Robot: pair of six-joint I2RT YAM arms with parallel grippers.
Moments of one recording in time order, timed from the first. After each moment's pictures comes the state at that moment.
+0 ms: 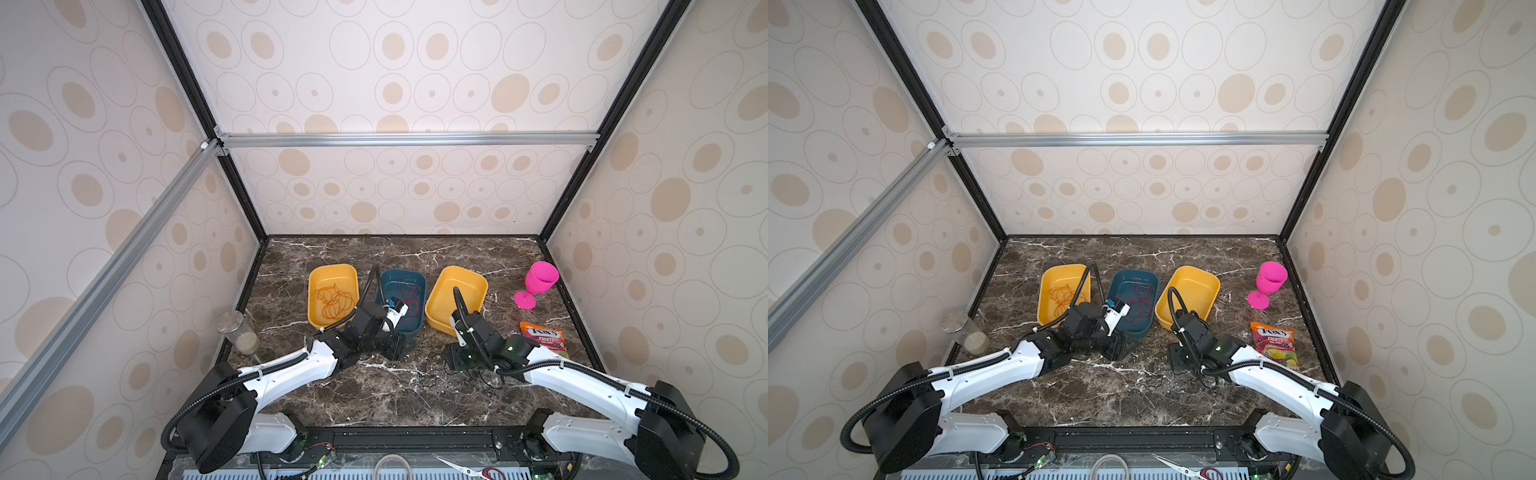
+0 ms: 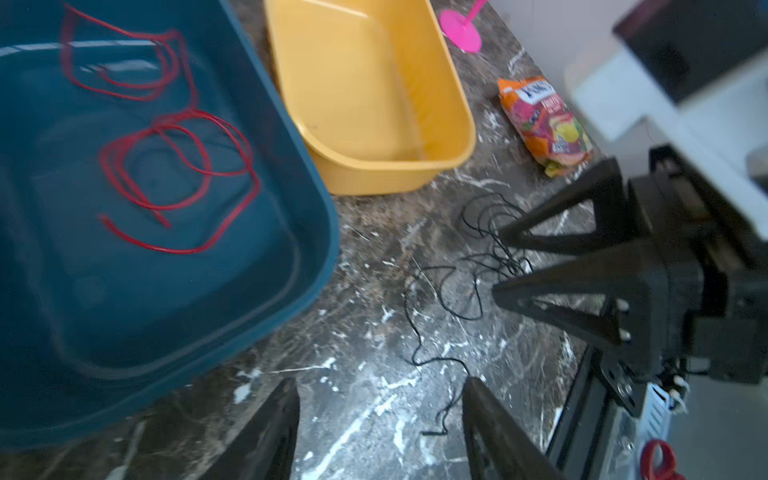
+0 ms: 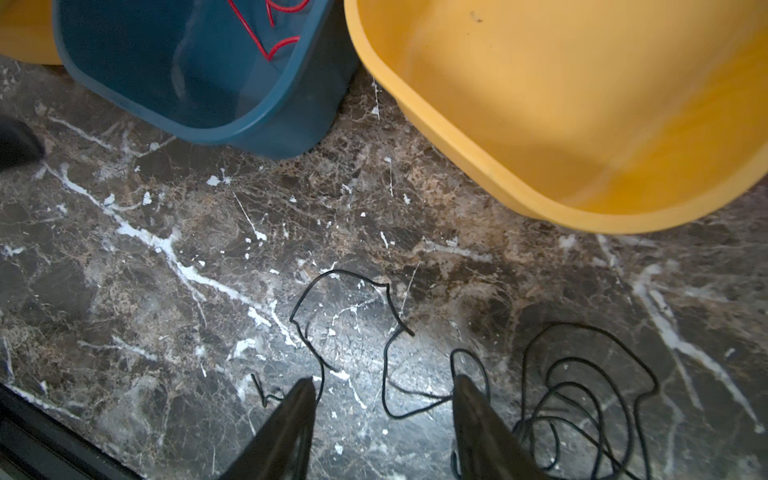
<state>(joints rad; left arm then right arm) -0.80 1.33 0.69 -0.05 0.29 -0.32 0.75 1.14 0.67 -0.54 0.05 0.52</state>
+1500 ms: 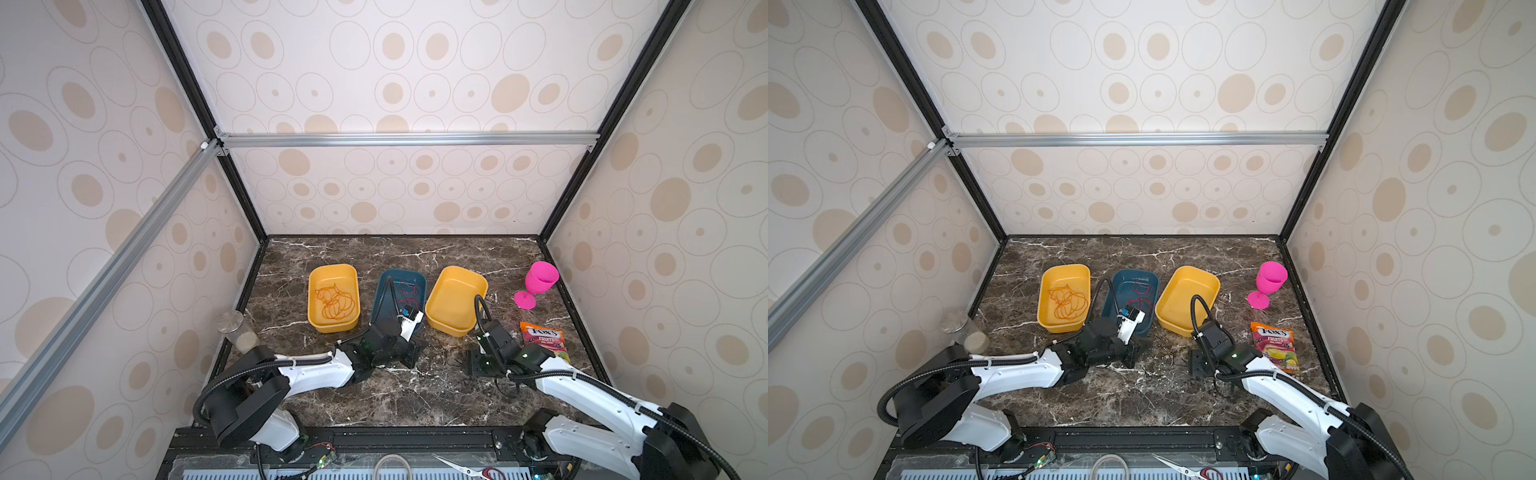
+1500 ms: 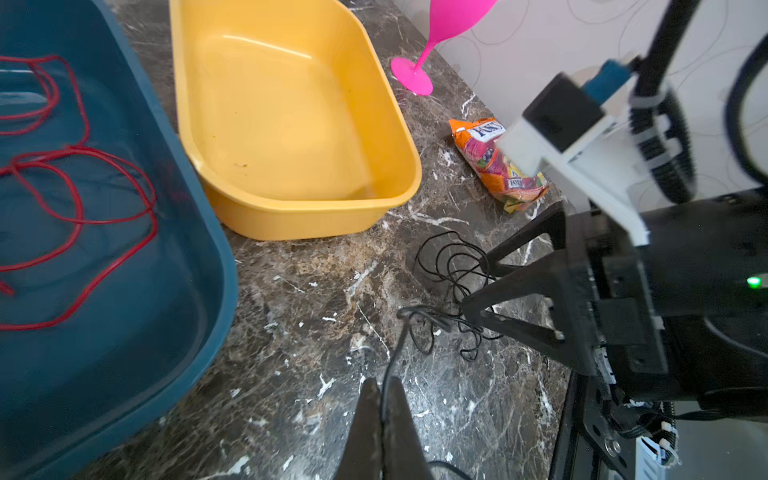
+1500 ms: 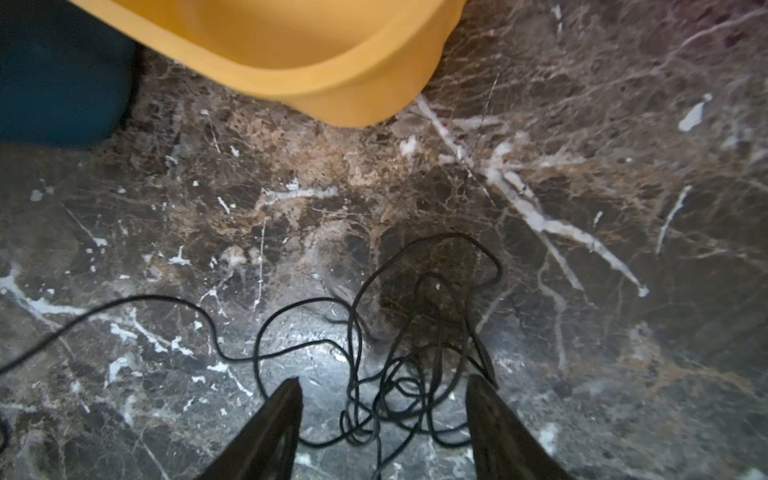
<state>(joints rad) -0.91 1.43 0.61 0.33 0.16 -0.43 0.60 1.07 0.53 -0.60 0.07 0.61</state>
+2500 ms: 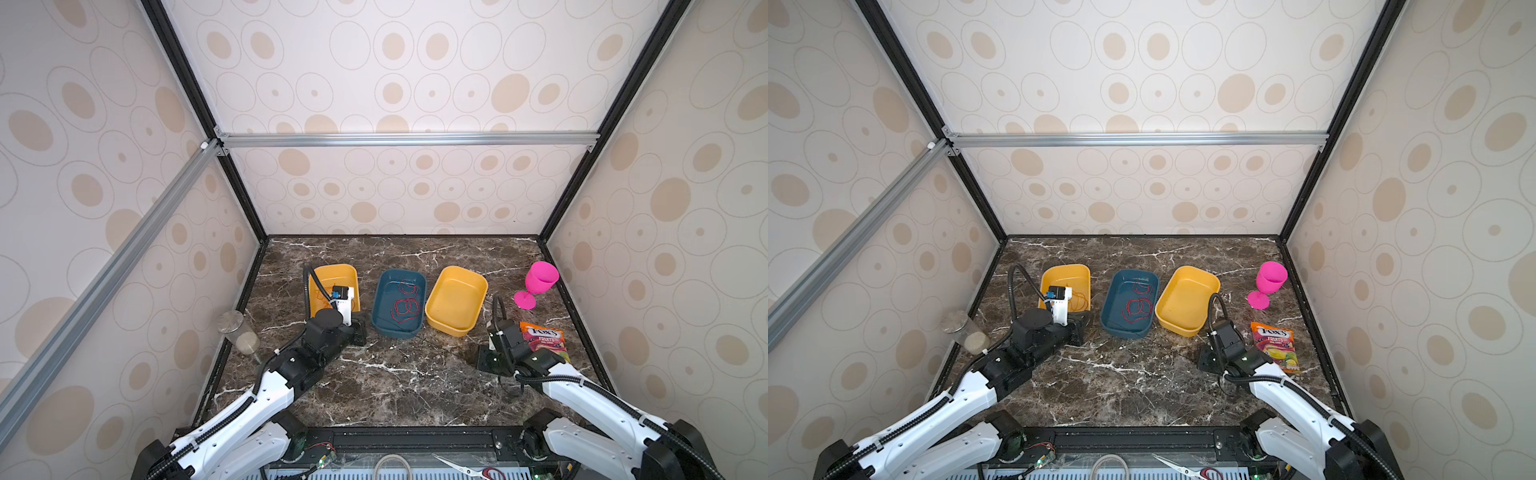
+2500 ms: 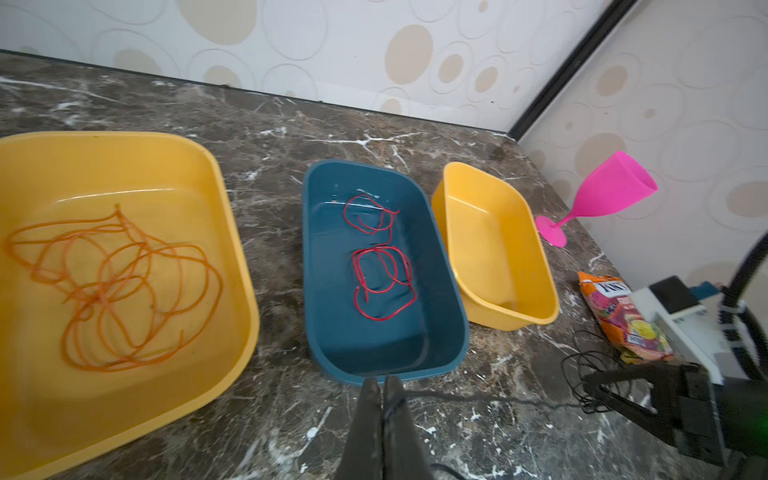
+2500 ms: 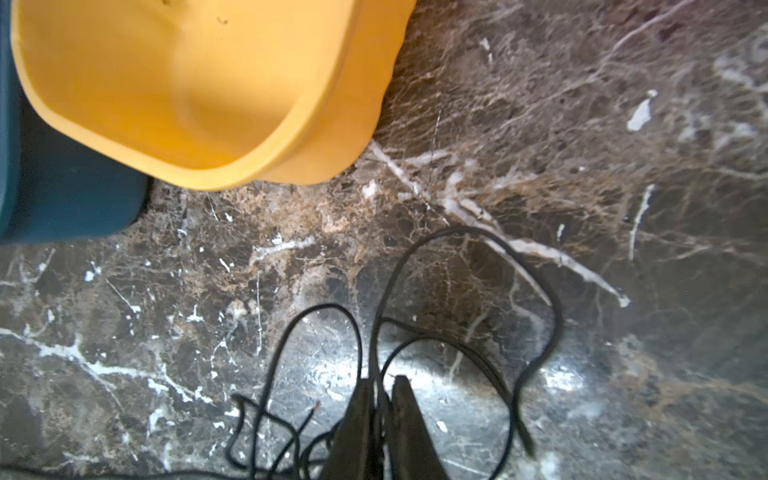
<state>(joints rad) -0.60 0.87 0.56 -0.12 -0.11 -0.46 0.45 0.96 0.46 -0.51 -0.02 0.66</state>
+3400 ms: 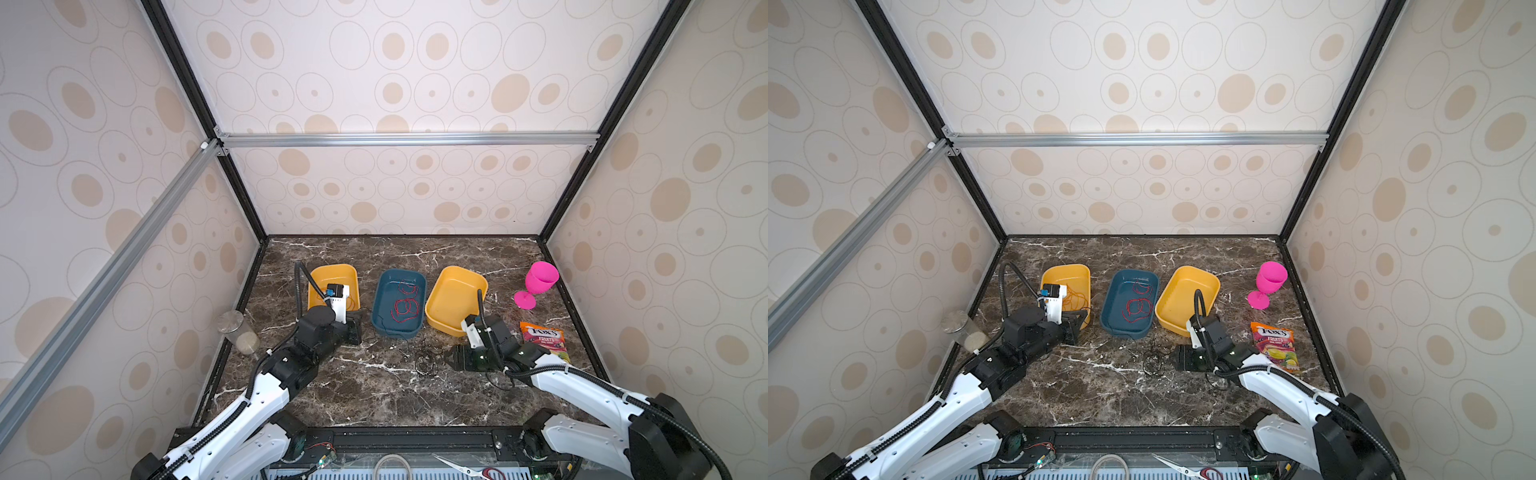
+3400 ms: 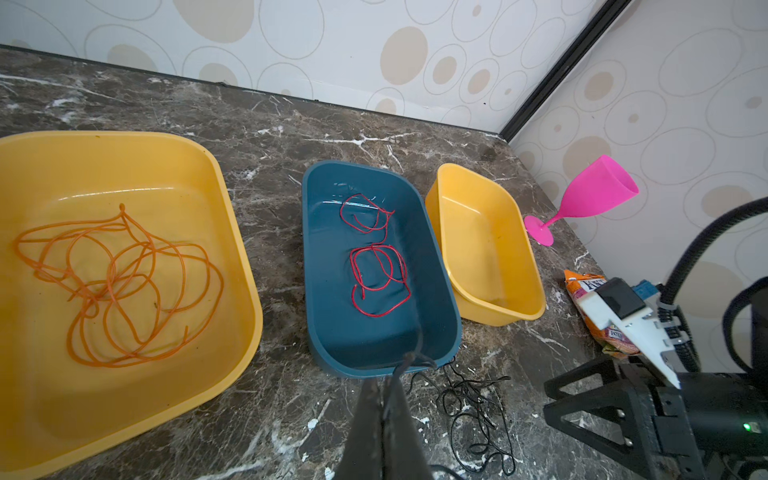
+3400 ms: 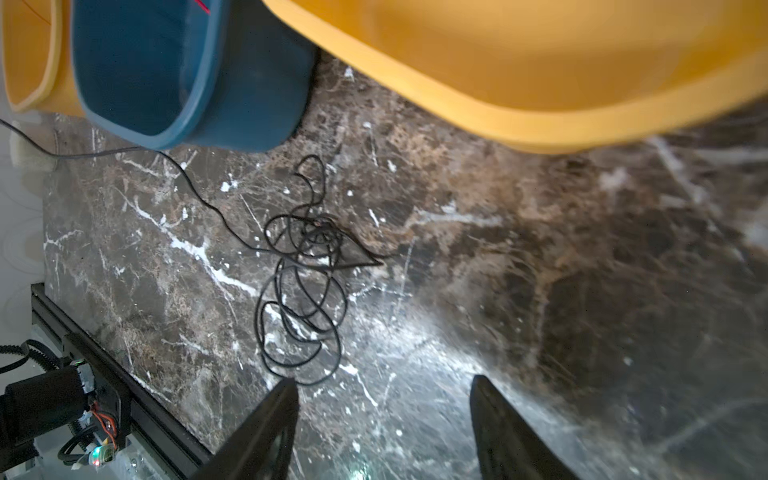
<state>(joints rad) -0.56 0.84 0.60 -0.16 0.00 -0.43 0.57 1.14 0.52 -0.33 -0.25 0.58</state>
